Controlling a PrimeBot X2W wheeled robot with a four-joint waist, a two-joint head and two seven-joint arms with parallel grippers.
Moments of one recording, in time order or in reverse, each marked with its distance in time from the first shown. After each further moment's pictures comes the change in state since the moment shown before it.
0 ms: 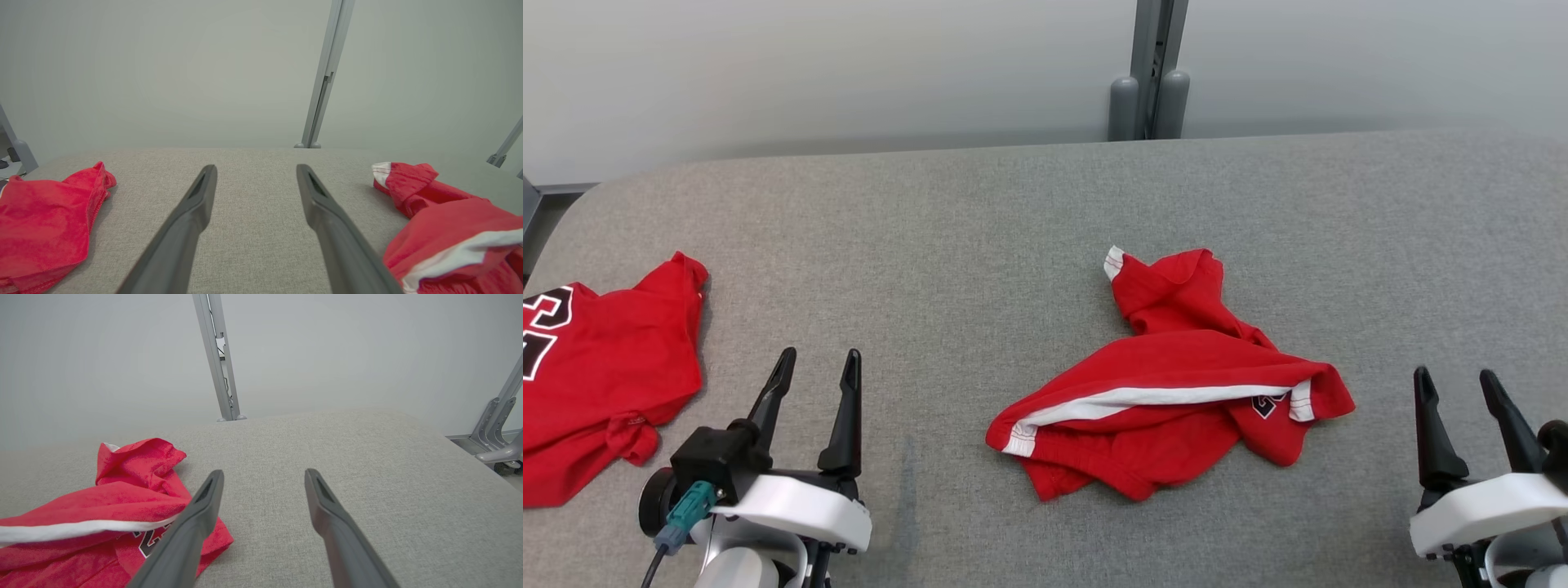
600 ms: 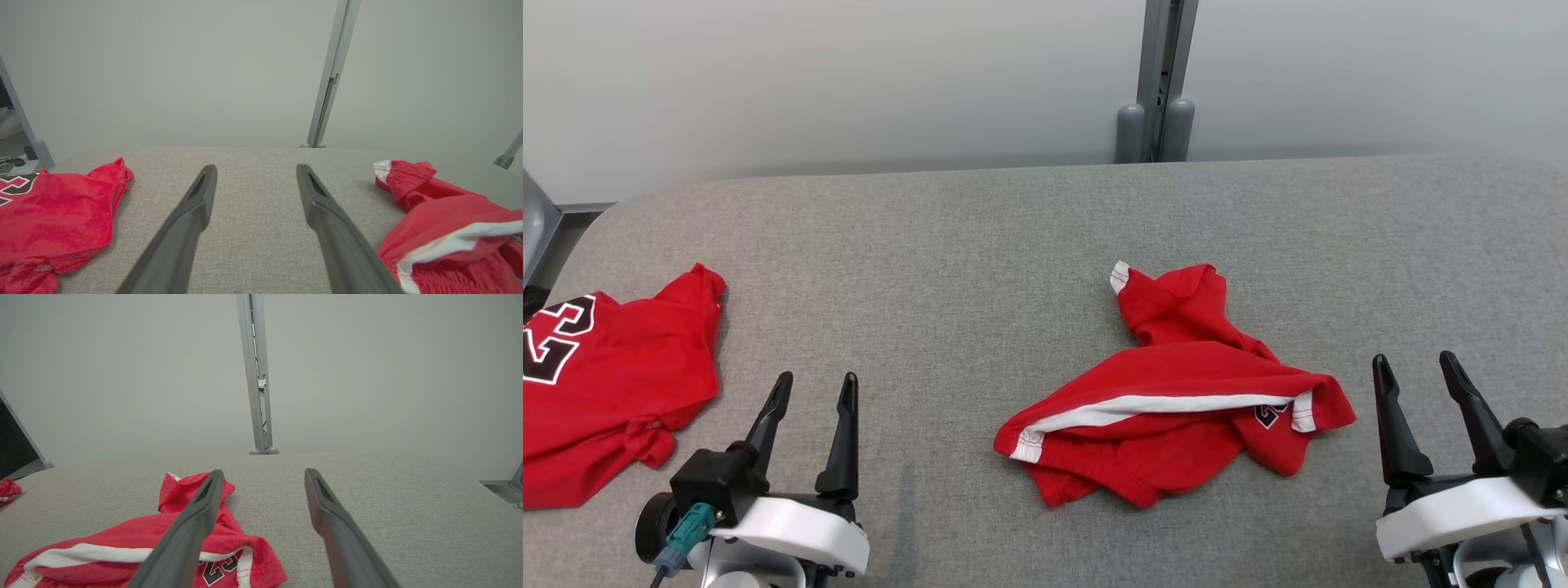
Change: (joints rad) left arm 0.058 0.015 -0.006 -0.040 -0.008 0.026 0.017; right arm 0.024 0.009 0.087 -0.114 -0.009 0.000 -0.035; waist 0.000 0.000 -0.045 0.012
